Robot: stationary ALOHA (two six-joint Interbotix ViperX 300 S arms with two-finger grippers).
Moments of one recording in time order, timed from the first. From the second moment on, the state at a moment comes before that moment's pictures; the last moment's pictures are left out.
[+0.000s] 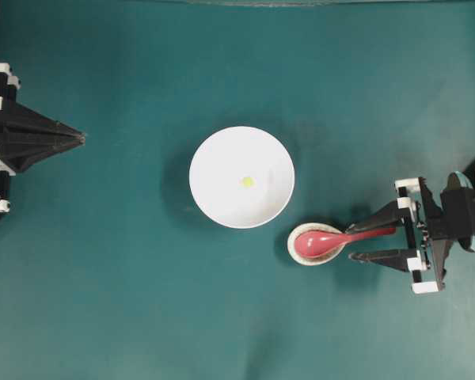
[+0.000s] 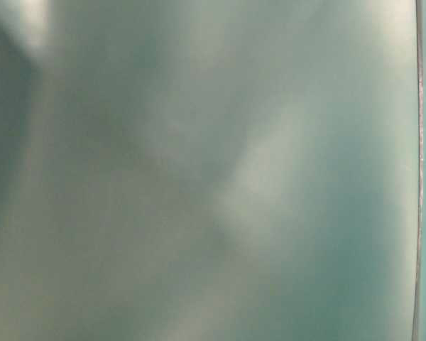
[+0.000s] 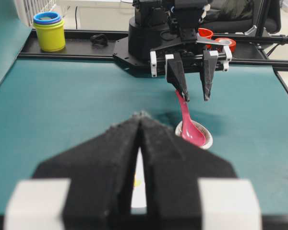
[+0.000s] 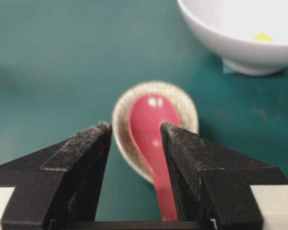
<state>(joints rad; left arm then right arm) 0.03 -0.97 1.18 0.01 -0.20 -0.01 0.50 0.01 1.34 0.45 -1.11 0.03</state>
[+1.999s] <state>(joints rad) 0.03 -0.97 1.18 0.01 -0.20 -0.01 0.43 -0.20 1.34 0.46 -0.87 0.02</state>
